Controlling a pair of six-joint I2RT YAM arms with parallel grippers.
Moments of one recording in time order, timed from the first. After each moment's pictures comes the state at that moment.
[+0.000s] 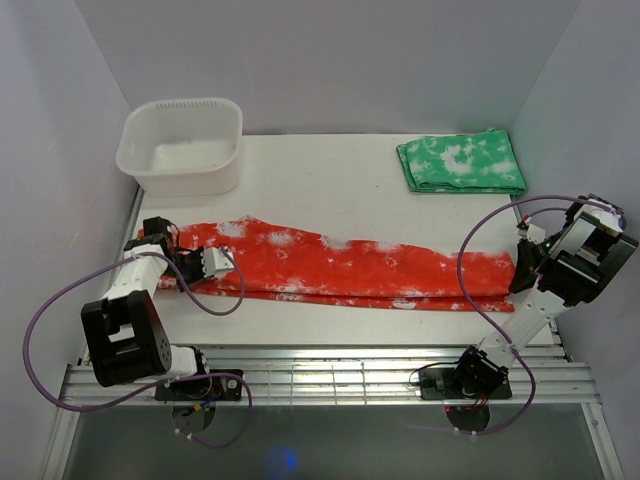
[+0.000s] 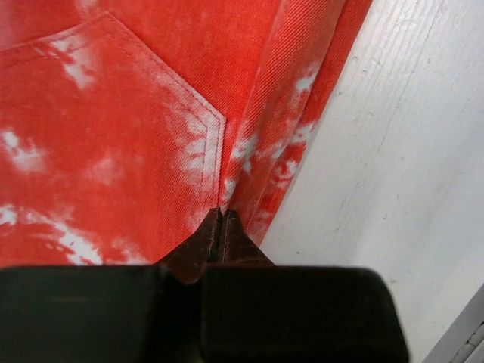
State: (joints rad) left arm 0.25 1.36 0.78 -0.80 0.50 1.60; right arm -0.67 2.06 1.50 -1.39 -0.31 -0.73
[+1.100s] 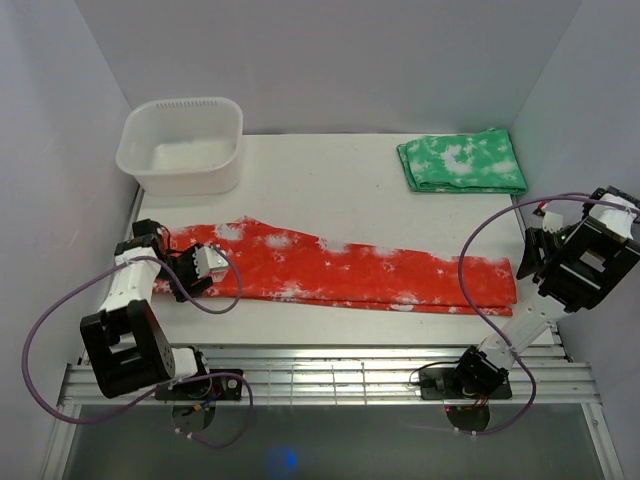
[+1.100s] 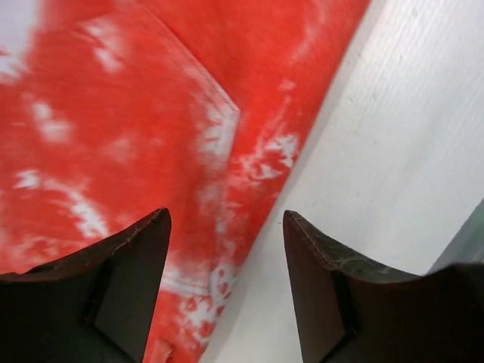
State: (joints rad) left arm 0.30 1.33 0.80 -0.90 0.49 1.58; right arm -0.71 2.01 1.57 -1.38 -0.33 -0.80
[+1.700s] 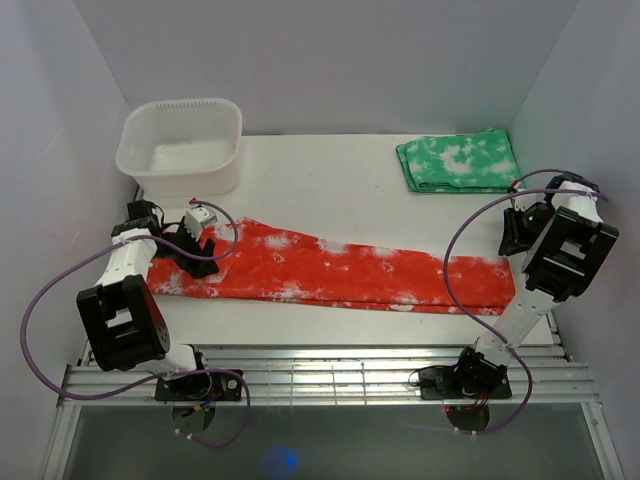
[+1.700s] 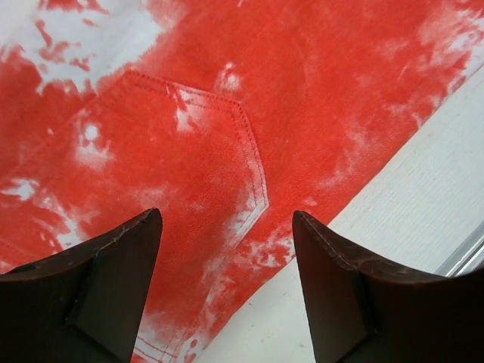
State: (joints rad) left arm 0.31 1.44 0.97 -0.80 0.74 1.01; right arm -0.51 2.01 1.57 -1.09 -0.36 -0.64
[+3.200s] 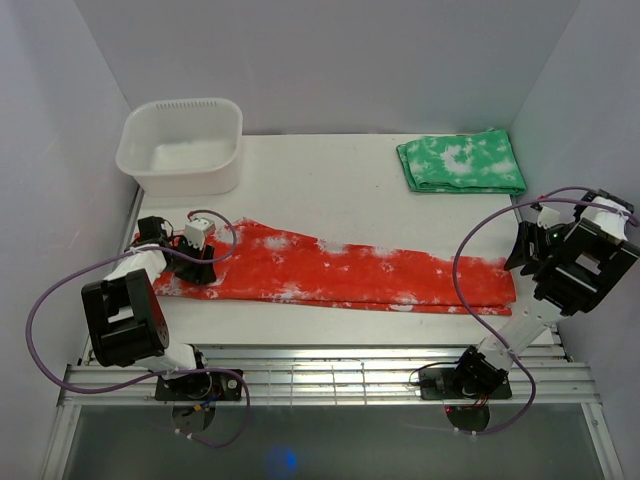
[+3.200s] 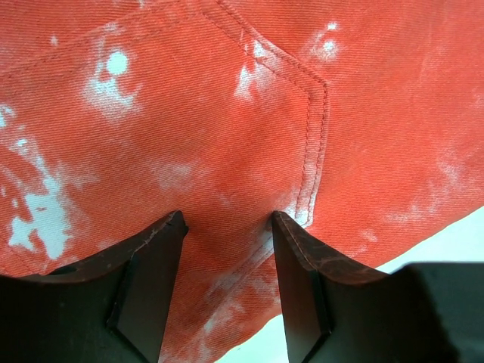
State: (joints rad) left arm 0.30 1.48 0.75 -0.47 0.52 0.69; right arm -0.67 1.99 1.55 -1.25 -0.48 -0.67
